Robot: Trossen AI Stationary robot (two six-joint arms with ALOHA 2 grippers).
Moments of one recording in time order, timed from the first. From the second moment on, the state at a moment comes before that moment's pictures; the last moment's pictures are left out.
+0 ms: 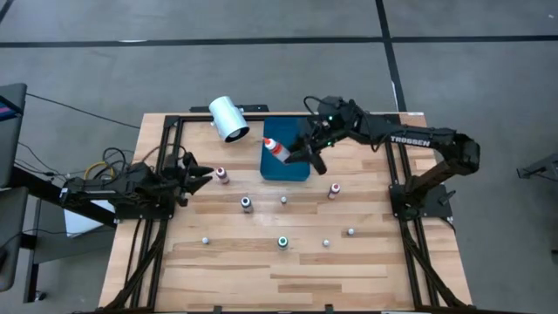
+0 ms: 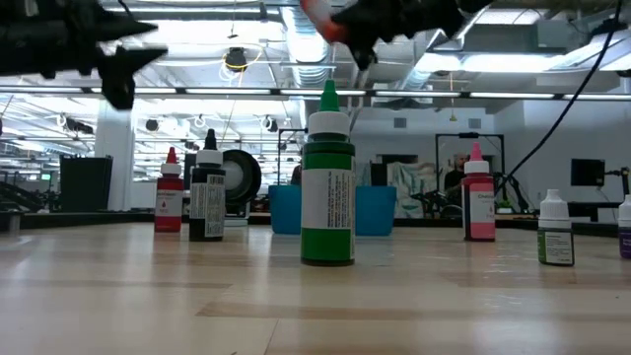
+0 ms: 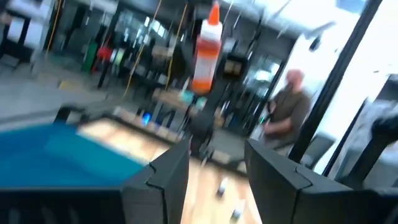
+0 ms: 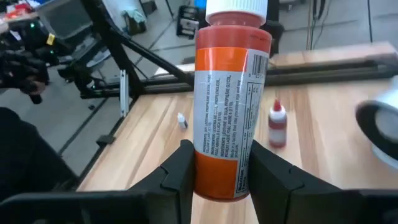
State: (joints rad) left arm 0.02 0.04 0.07 0.24 -0.12 -0.39; right arm -0.33 1.50 1.22 -0.12 -0.65 -0.07
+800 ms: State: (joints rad) left arm 0.02 0.62 0.29 0.63 -0.06 -0.43; right arm -0.17 1.76 1.22 0.29 -0.59 0.11
